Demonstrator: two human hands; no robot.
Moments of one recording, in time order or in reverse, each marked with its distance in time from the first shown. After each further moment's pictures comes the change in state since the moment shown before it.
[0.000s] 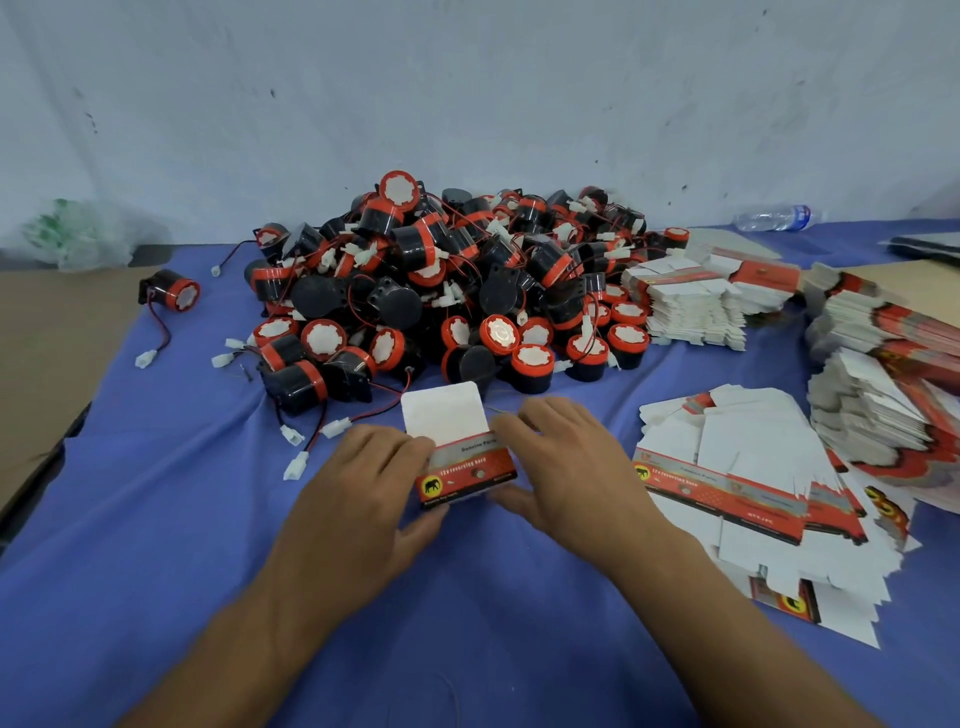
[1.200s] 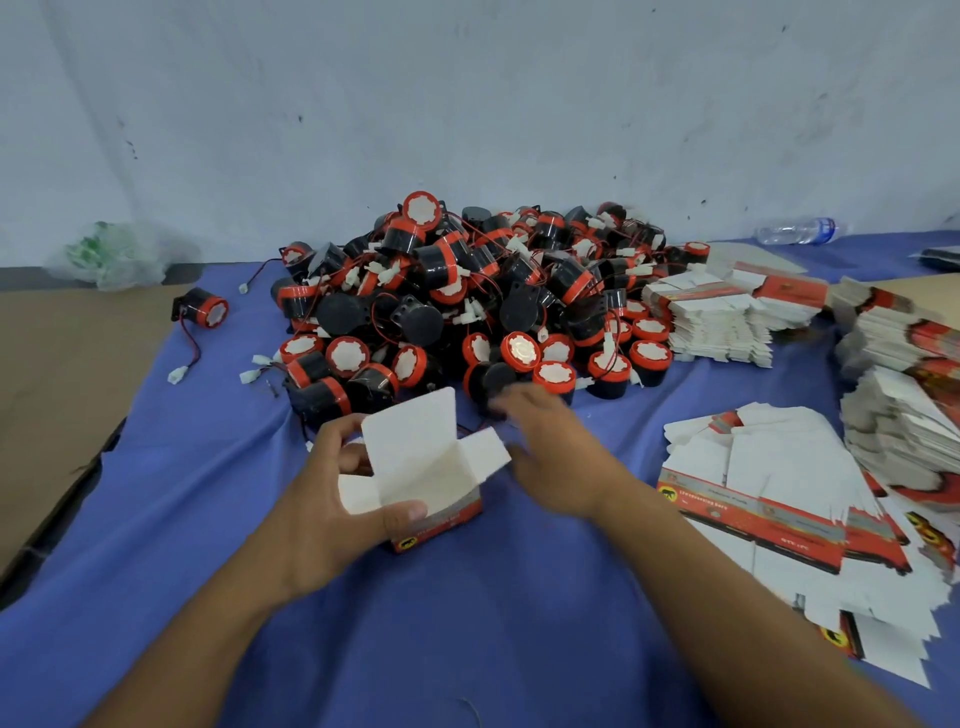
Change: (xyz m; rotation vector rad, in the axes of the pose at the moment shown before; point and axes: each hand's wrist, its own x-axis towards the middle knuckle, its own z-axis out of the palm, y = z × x) left_hand -0.008 -0.043 -0.014 -0.842 -0.204 -0.668; right_hand 0.051 0.023 0.036 0.445 -0.050 0.089
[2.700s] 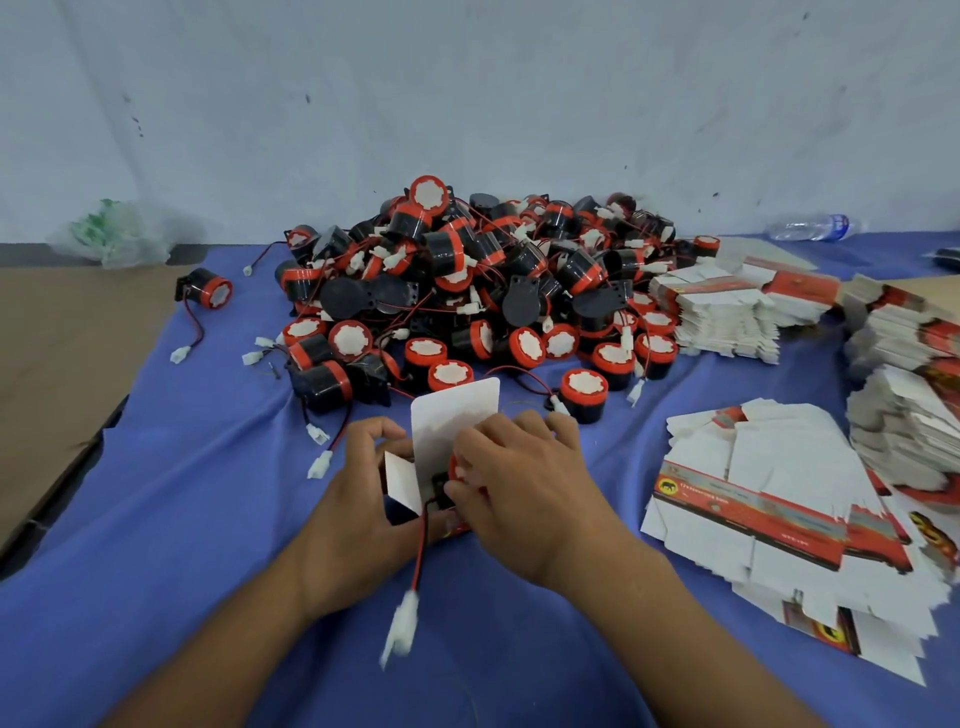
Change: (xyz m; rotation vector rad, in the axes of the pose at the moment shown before) left_hand -0.008 0.000 0.035 -0.029 0.040 0.206; right_hand -0.041 -0.069 0.002 -0.346 -0.016 -0.040
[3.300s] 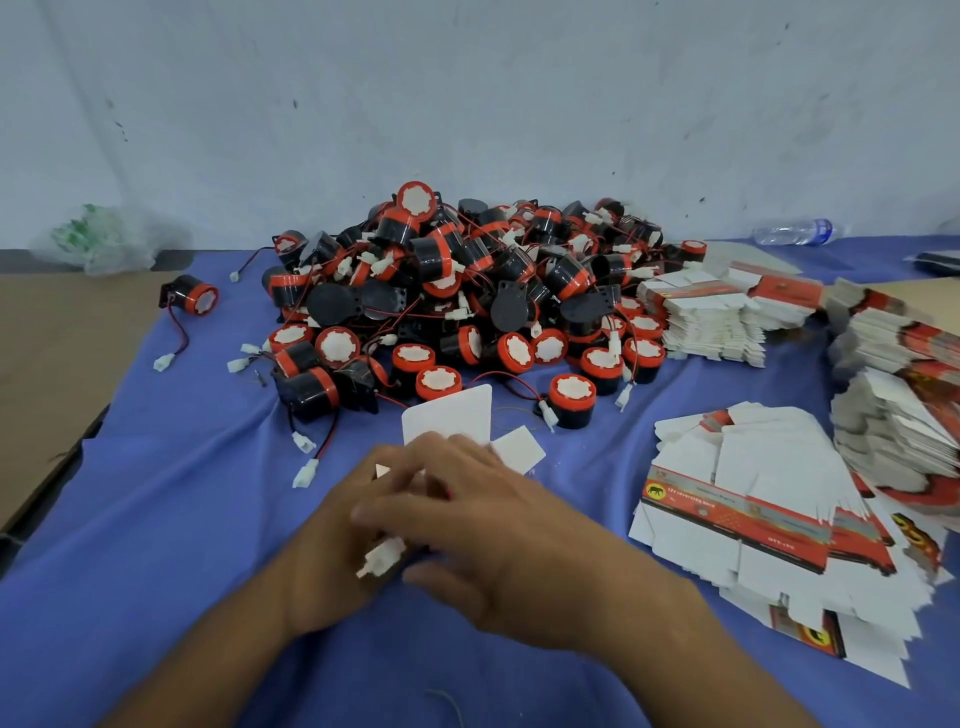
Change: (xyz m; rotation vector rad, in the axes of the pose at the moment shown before) left_hand 0.001 0.007 -0.005 0.057 -0.193 0.283; right_hand -0.017 -0.018 -0.043 0.289 -0.101 -0.442
